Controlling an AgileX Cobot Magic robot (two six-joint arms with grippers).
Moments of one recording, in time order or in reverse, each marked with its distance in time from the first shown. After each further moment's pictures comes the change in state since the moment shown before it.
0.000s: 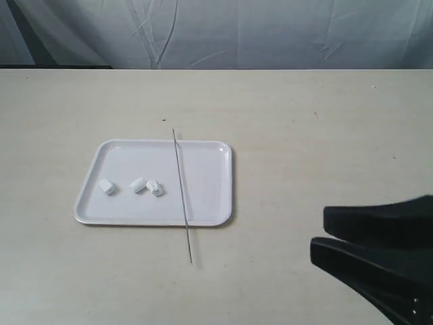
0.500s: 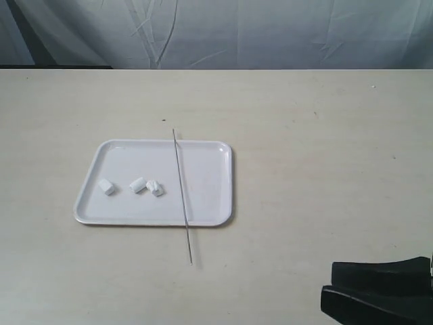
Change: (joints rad) left arm 0.000 -0.001 0.037 -0.040 -0.002 -0.140; right arm 0.003 -0.115 0.199 0.241 -0.043 0.007
